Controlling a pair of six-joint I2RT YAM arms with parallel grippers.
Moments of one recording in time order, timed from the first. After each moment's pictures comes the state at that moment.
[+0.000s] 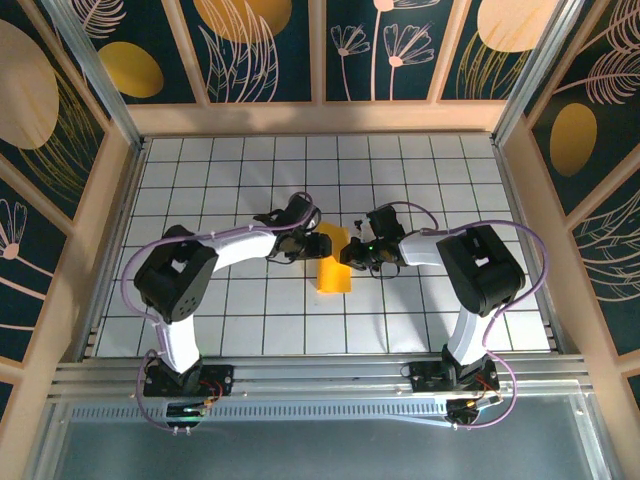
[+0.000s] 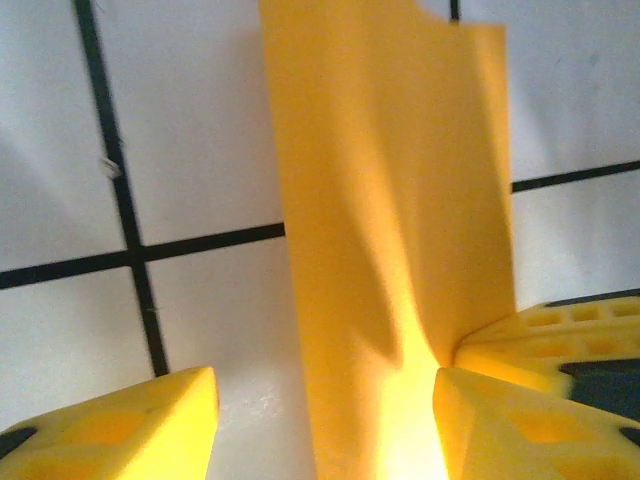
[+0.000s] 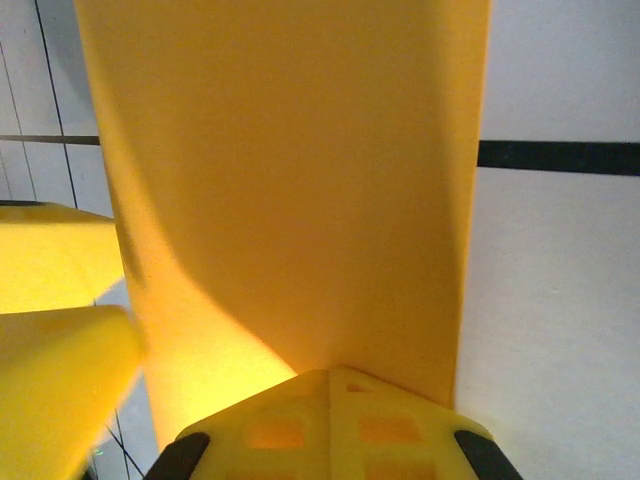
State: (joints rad) left arm -0.69 1.85 1.14 -0.32 0.15 -0.69; right arm 0.50 1.80 0.81 0.02 -0.56 0.68
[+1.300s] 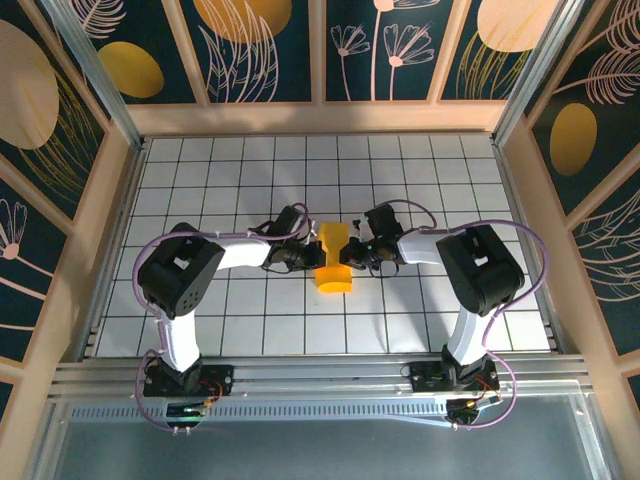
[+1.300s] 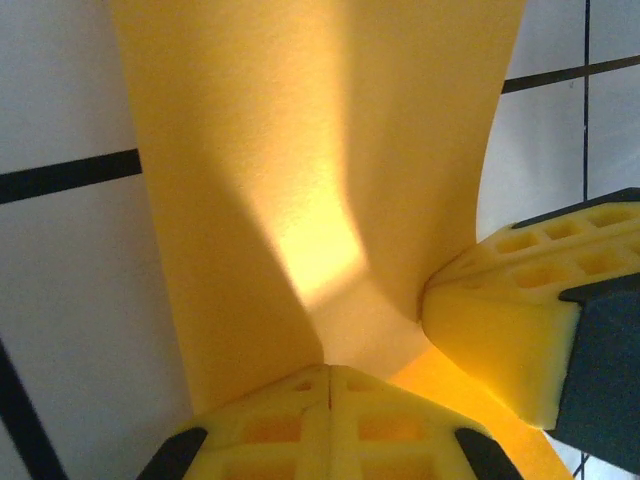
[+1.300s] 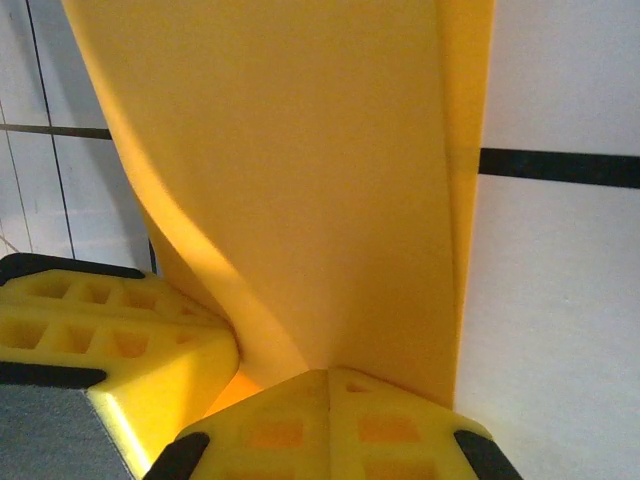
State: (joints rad) left arm -0.64 1.90 0.97 -0.04 0.43 -0.67; right arm 0.50 1.81 0.83 -0.03 -0.54 0.63
